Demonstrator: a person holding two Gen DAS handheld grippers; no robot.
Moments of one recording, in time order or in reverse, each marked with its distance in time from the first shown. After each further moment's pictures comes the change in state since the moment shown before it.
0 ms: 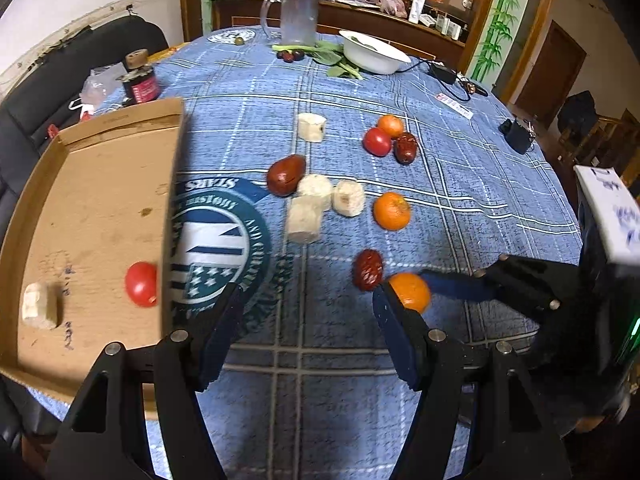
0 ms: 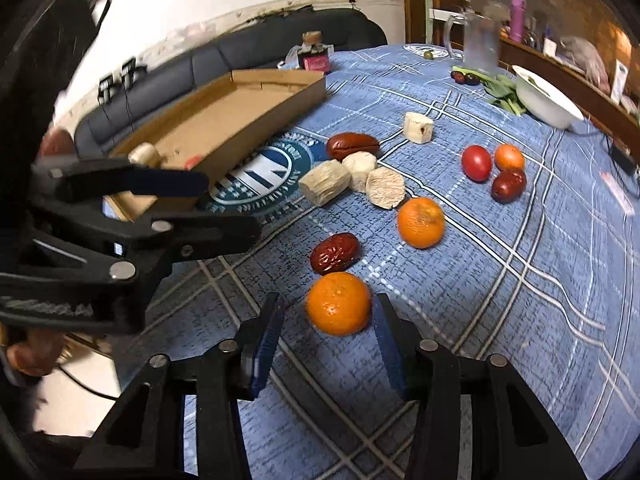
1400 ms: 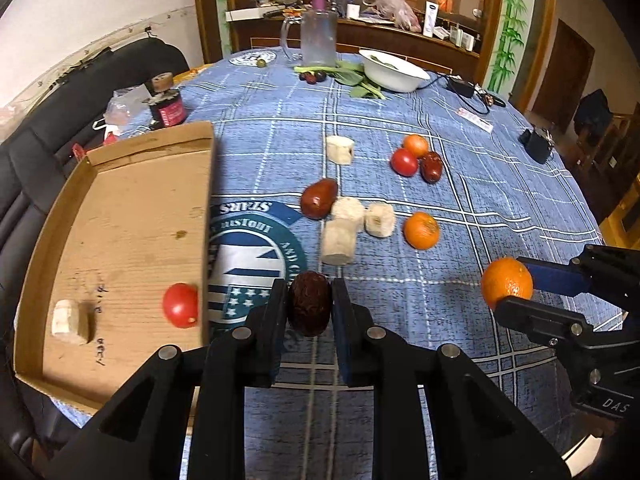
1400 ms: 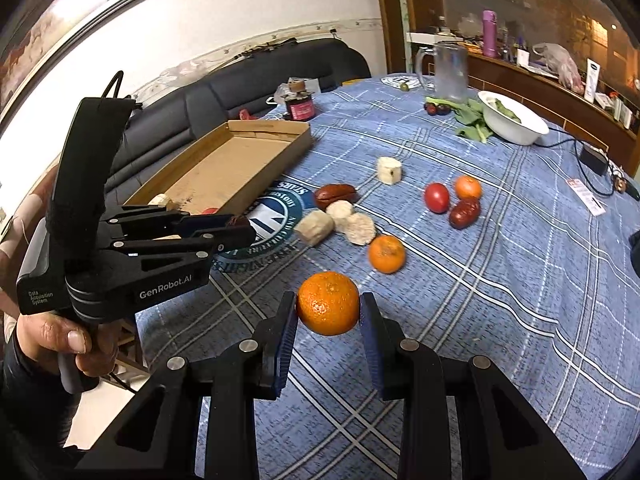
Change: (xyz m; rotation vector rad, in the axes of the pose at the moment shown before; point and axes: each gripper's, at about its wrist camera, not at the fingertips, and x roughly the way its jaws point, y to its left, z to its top) left arm -0.012 0.013 -0.003 0.011 -0.087 0.112; right arm -0.059 -0.013 0.012 0.093 -0.097 0.060
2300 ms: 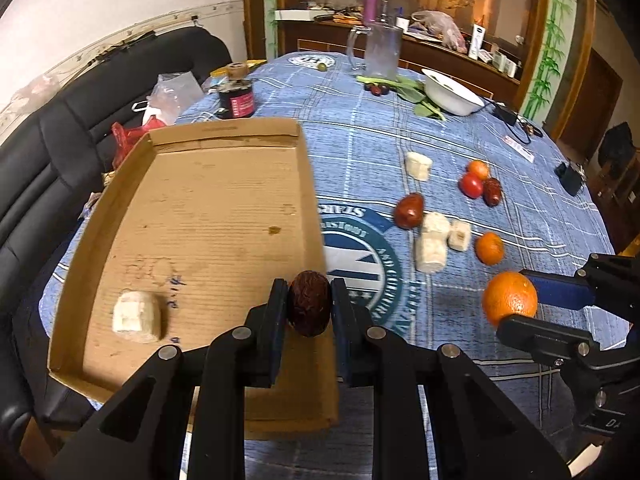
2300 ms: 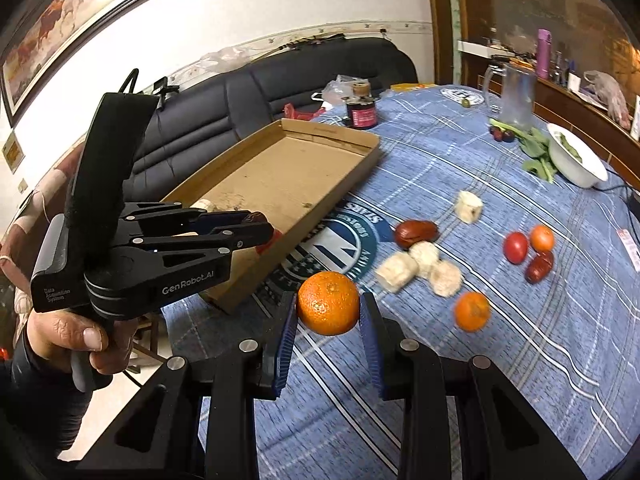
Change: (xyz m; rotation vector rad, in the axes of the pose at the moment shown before) left arm -0.008 0.071 -0.003 -0.108 -0.014 0.069; right arm 0.036 0.058 0.041 -0.111 0.016 0.101
